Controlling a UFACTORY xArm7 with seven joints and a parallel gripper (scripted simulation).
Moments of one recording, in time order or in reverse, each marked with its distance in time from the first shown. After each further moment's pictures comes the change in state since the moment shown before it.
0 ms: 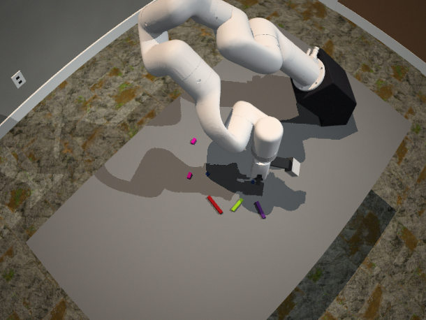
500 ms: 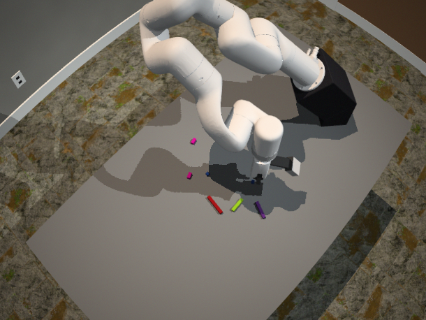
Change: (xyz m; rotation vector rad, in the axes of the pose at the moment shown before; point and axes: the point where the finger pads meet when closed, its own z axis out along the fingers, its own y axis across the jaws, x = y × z) arm 0.000 0.000 -0.005 0.002 0.001 0.001
